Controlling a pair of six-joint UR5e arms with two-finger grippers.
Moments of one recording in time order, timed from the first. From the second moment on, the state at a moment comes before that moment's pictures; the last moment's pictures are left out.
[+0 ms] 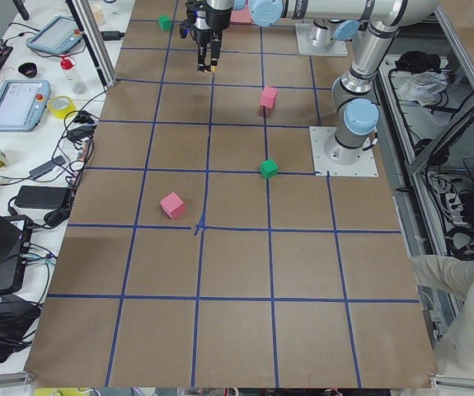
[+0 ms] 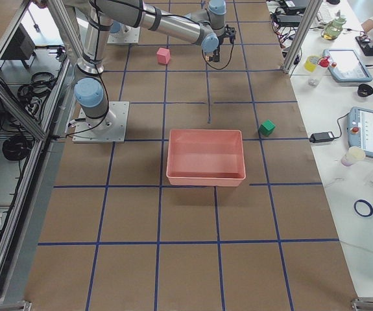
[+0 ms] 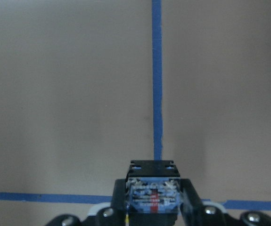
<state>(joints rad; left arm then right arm) -1.55 -1.55 -1.58 -1.45 1.58 0.00 1.90 -1.06 1.58 -2.25 -1.48 0.35</state>
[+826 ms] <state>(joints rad) -1.55 -1.58 -1.62 -1.28 1.57 -0.01 1.94 -0.99 1.58 -2.32 -1.52 0.29</state>
